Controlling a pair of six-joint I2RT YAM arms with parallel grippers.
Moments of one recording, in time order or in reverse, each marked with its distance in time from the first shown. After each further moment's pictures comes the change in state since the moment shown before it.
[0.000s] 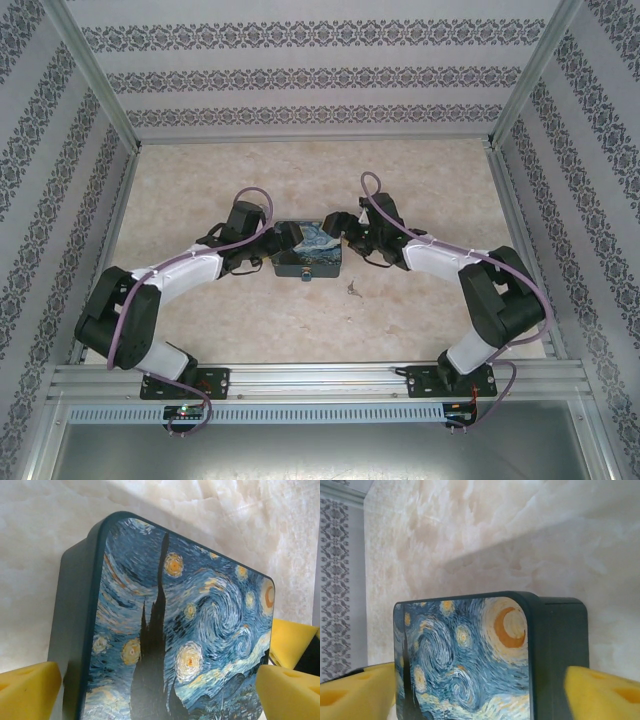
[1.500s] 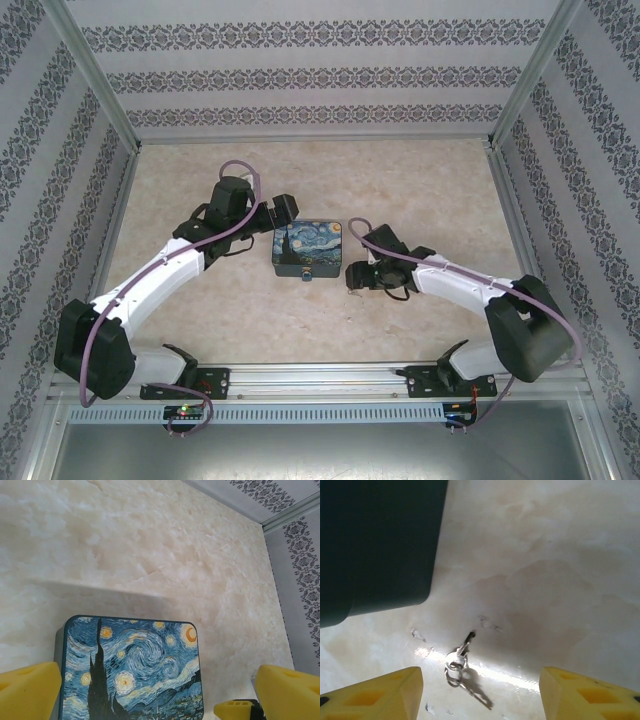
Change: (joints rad) left arm -0.002 -0.175 0.204 -0.208 -0.126 0.151; right arm 0.121 -0.194 -0.146 -0.462 0.219 -0.395
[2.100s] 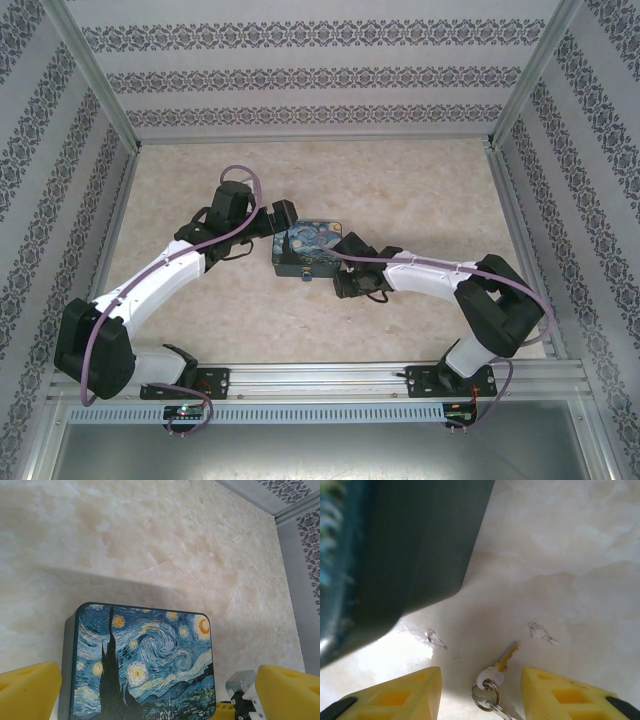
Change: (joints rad) left arm 0.002 0.000 -0.035 -0.004 0.000 0.000; right arm 0.161 0.176 0.110 -0.050 0.142 -0.010
